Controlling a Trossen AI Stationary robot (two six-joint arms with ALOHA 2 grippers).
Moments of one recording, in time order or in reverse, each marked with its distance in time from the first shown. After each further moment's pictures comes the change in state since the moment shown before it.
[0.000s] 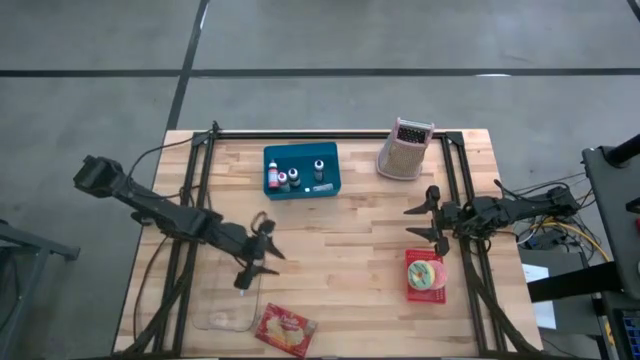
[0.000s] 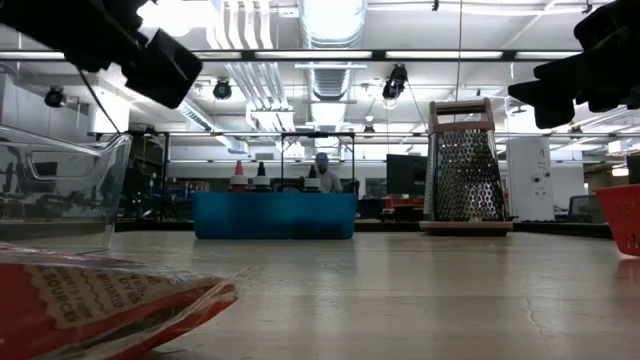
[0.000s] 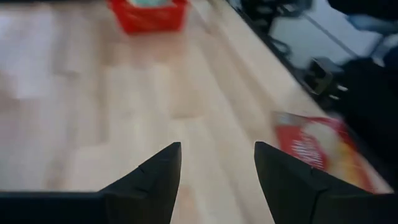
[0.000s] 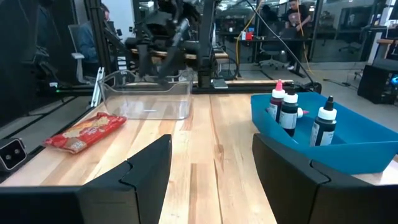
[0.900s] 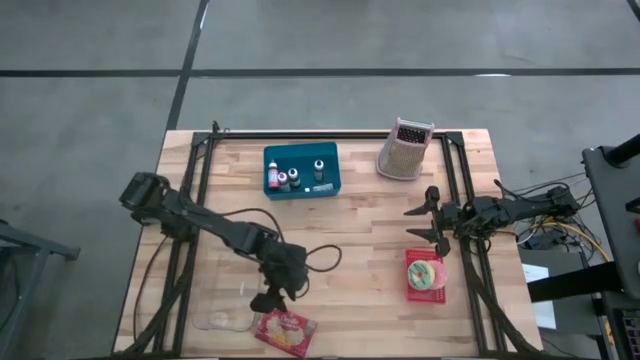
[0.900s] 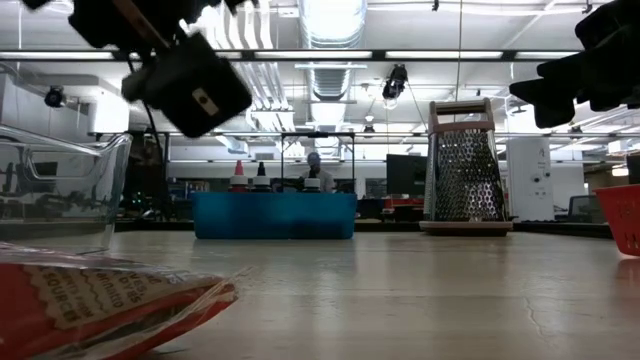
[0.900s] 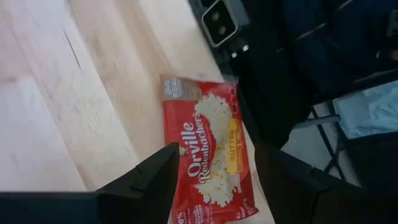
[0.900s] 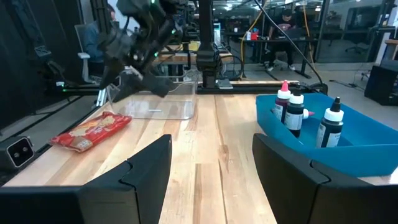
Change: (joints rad) left arm 0.040 0.550 0.552 -0.420 0.582 -0.085; right arm 0.000 0.000 0.000 0.000 -0.023 -0.001
